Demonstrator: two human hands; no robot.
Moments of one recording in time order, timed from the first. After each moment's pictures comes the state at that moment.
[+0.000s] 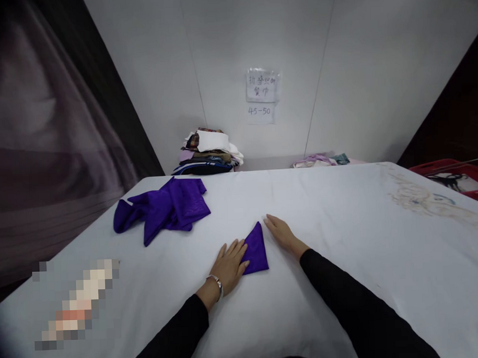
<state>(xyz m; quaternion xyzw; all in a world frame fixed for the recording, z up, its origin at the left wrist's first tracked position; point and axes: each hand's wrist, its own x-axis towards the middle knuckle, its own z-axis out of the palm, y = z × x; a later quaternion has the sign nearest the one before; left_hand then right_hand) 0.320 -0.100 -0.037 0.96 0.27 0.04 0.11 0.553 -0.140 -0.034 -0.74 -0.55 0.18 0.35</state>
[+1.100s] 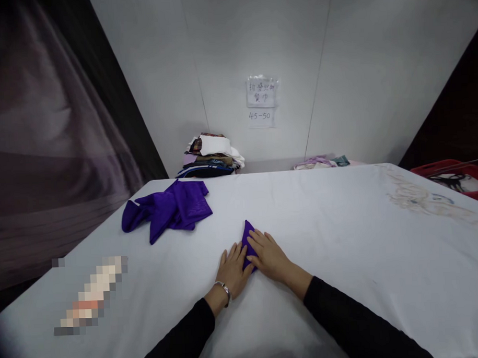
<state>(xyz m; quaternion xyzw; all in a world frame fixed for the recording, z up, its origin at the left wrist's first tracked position) 0.327 -0.133 -0.037 0.92 0.37 0.05 0.13 0.481 -0.195 -0.012 -0.65 -0.74 0.01 0.19</state>
